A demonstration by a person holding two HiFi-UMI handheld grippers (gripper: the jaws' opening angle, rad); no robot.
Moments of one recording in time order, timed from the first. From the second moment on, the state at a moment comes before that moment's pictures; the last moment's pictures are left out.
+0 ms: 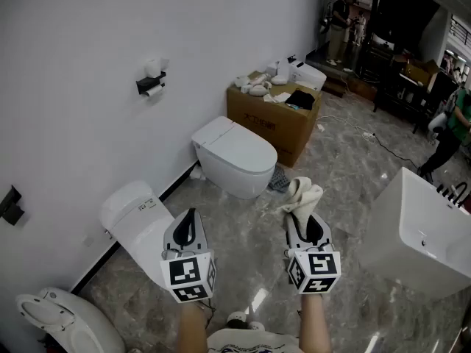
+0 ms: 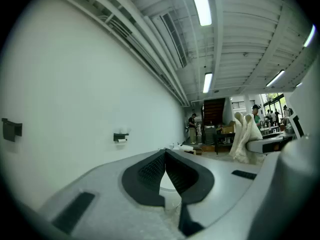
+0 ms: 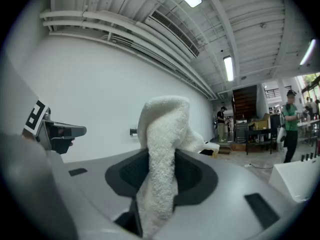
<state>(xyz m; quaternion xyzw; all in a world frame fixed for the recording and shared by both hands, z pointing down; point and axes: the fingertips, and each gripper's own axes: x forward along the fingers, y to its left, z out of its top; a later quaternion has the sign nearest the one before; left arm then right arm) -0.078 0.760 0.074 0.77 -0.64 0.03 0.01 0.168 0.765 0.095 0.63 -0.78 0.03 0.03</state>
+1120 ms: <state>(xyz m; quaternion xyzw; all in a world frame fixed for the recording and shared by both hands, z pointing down) -0.126 0.705 0.080 0.77 -0.64 0.03 0.01 0.142 0.715 0.093 0.65 -0.76 0.03 0.01</state>
